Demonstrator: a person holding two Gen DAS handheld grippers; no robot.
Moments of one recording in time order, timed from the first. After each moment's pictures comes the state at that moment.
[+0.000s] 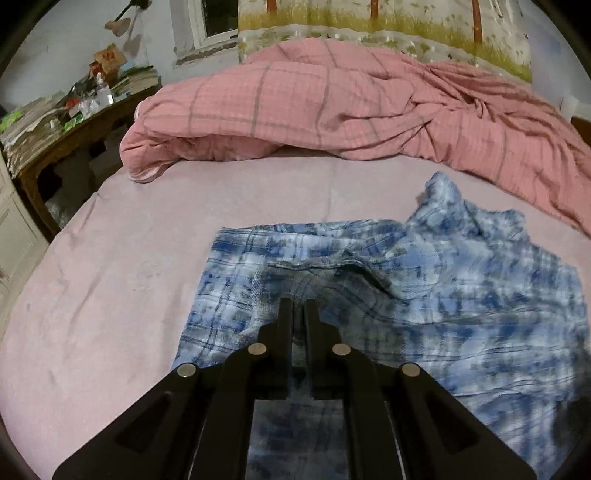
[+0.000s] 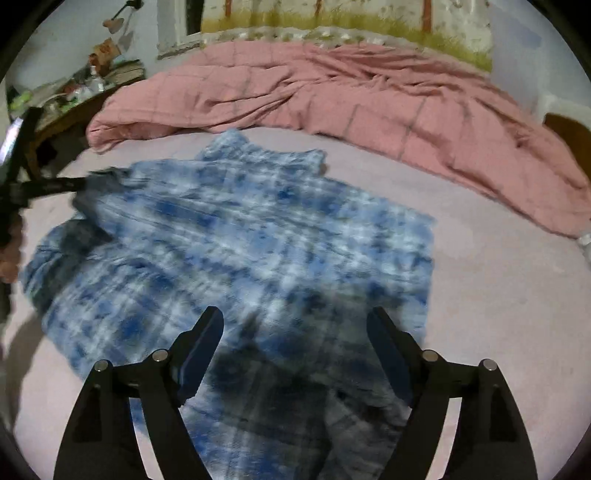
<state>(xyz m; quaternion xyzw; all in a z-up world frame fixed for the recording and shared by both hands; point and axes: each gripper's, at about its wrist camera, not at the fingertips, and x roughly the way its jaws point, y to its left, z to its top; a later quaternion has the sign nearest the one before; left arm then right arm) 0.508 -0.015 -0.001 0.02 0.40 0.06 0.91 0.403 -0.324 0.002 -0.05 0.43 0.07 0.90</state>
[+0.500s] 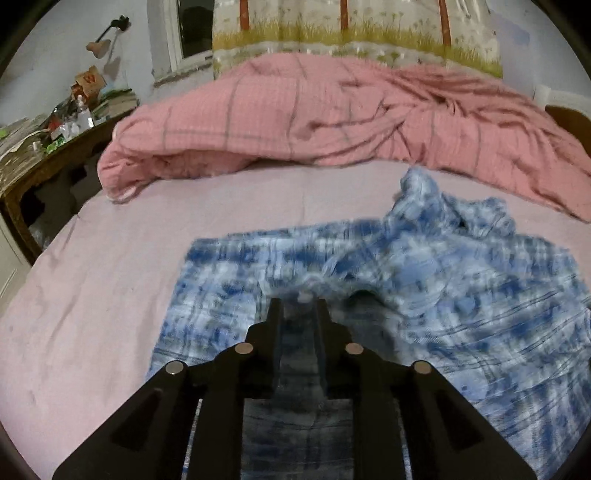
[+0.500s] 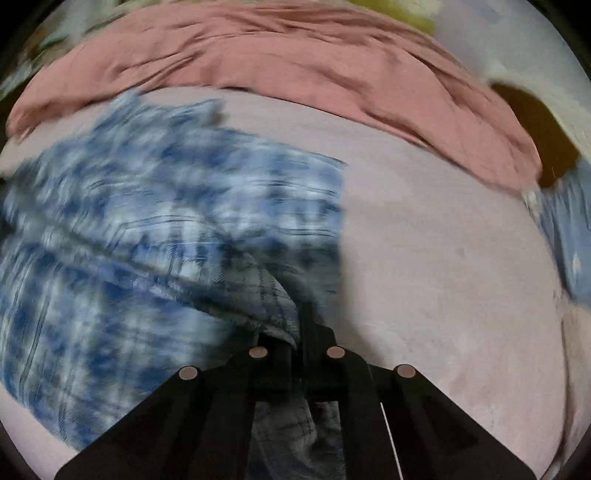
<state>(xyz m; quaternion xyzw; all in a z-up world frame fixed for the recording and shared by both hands) 0.506 -0.026 -0.018 0.04 0.37 0.02 0.93 0.419 -0.386 -0.017 -0.04 0.48 -0.11 0.87</state>
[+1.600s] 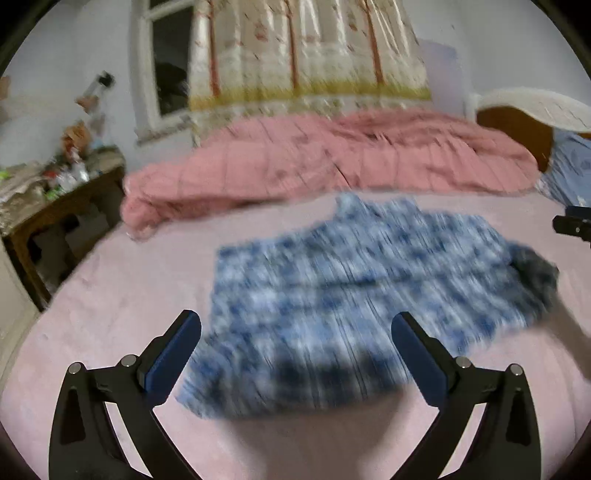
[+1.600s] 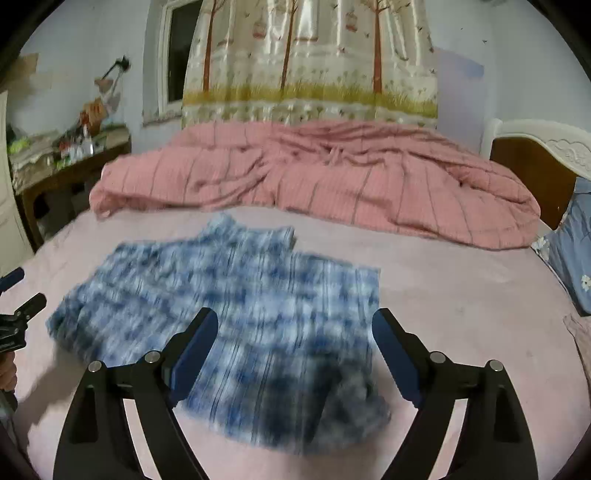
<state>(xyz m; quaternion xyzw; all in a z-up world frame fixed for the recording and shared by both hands) 0.312 0.002 0.034 0.08 0.28 -0.08 0.95 0.298 -0.313 0.094 -0.03 0.31 0.00 0.95</state>
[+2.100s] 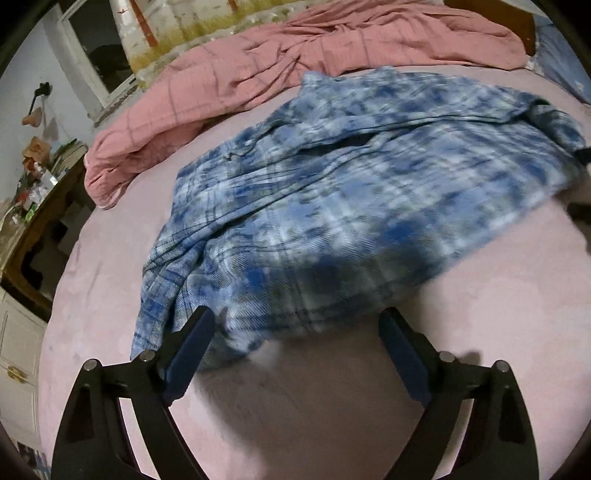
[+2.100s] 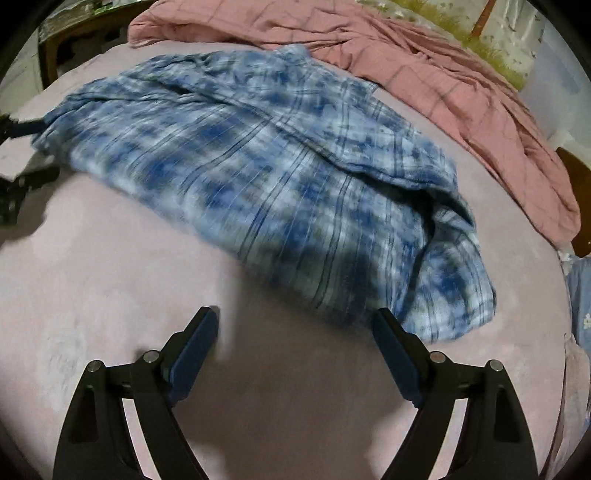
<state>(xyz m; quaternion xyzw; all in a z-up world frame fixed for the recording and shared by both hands) 0.339 -0.023 -0.056 0.21 0.40 -0.07 0.89 0.302 -0.261 -0.033 -0.18 0.47 0.02 0.86</state>
